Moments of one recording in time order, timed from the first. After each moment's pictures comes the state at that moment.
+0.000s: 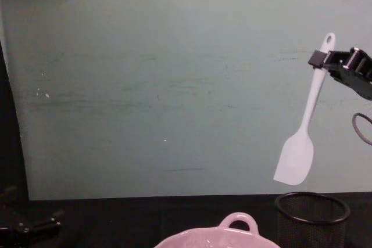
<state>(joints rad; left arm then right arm) -0.20 0.60 0.45 -1.41 -0.25 -0.12 0.03 0.39 0.33 -0.15 -1.36 0.91 0.14 0.53</state>
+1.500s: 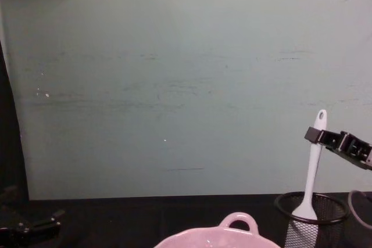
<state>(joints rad) -0.20 0.60 0.45 -1.41 -0.25 -0.12 0.03 0.52 0.33 -0.30 -0.95 0.90 -0.04 0.68</state>
